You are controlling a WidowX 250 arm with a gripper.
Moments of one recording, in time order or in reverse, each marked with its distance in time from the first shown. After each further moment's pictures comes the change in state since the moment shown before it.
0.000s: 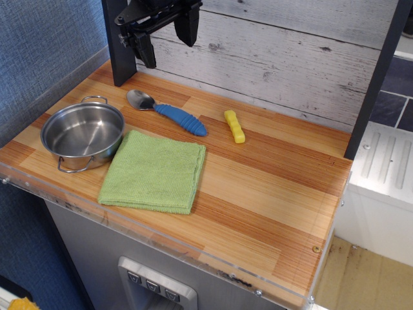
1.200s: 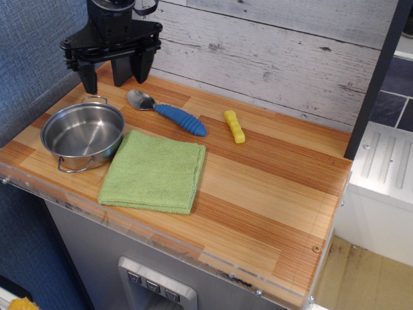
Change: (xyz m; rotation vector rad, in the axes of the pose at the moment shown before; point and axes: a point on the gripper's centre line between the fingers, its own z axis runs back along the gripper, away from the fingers) arm 0.008 0.066 -0.007 0.180 -0.153 -0.237
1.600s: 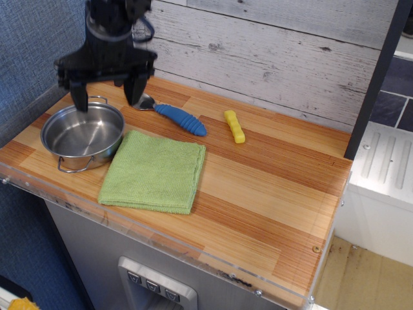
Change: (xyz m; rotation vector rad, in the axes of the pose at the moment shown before) arm -0.015 0.013 -0.022 0.043 -0.022 -0.103
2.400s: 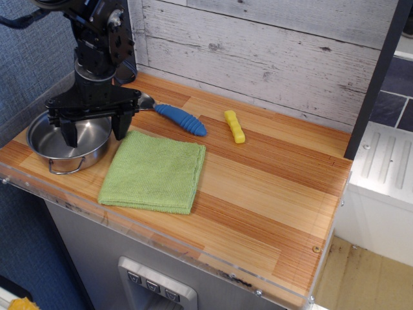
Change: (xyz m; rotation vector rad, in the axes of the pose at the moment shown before) arm -0.008 0.016 -0.047 0.027 0.091 0.020
